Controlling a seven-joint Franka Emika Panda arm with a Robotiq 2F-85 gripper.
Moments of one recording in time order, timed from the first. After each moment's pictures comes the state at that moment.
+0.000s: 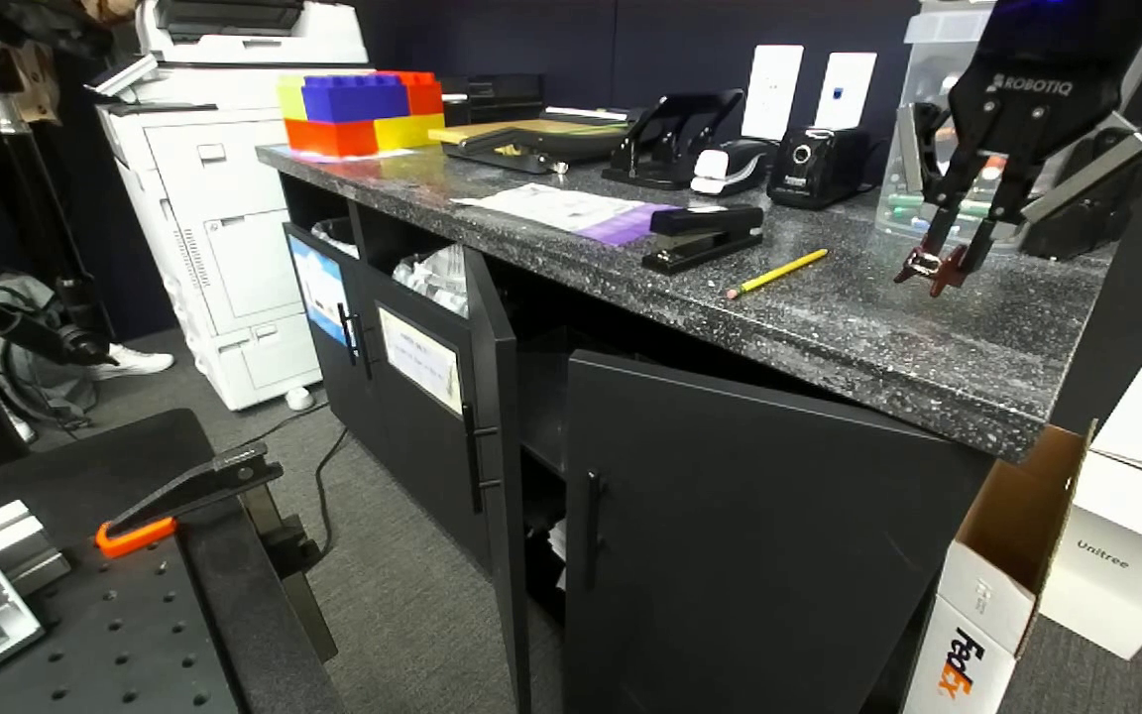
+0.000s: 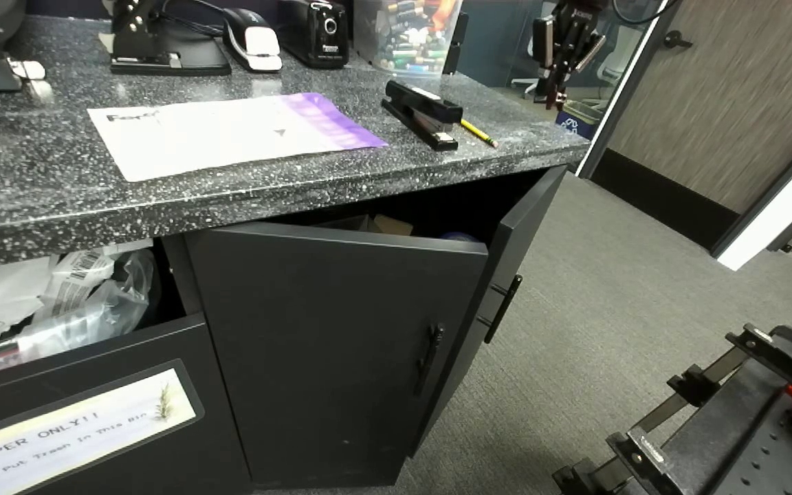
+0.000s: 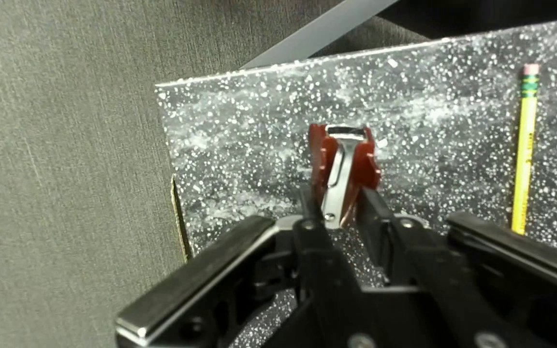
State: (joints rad) arm -0.15 1.19 -0.09 -0.52 0.12 1.64 -0.13
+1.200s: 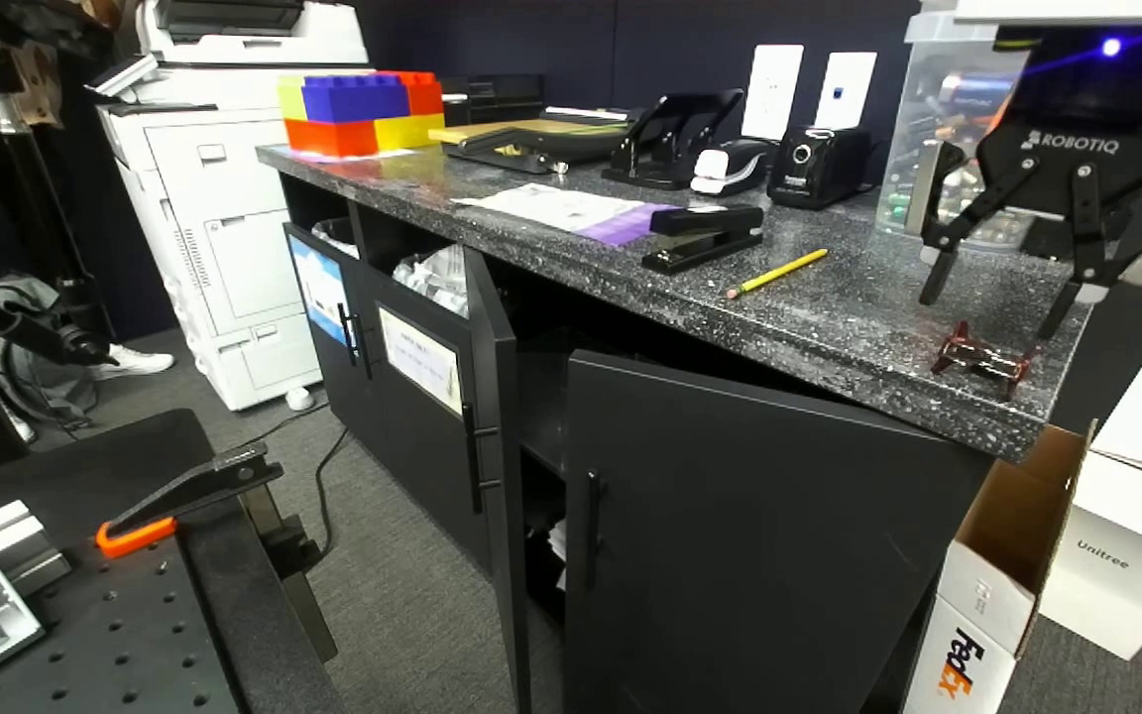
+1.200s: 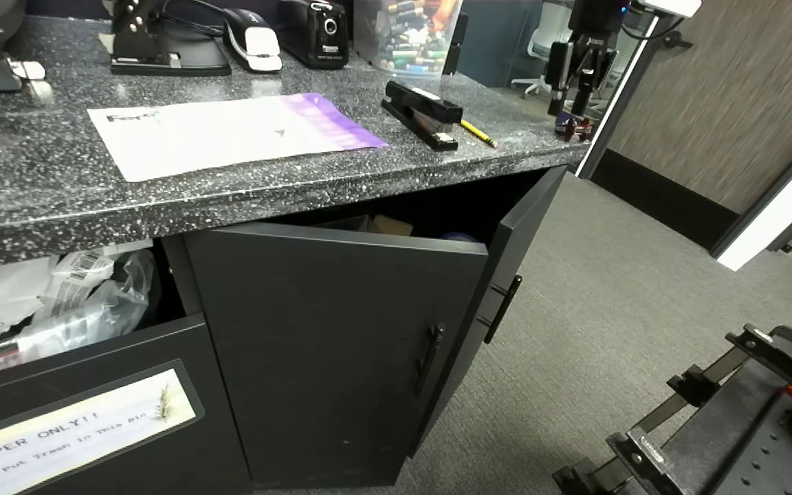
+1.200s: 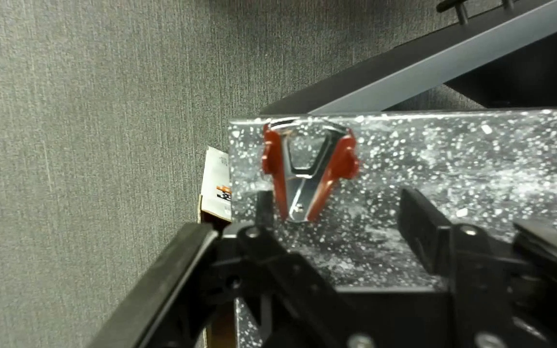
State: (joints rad) arm -0.18 1.23 -0.12 -0.50 0.08 1.59 -0.27
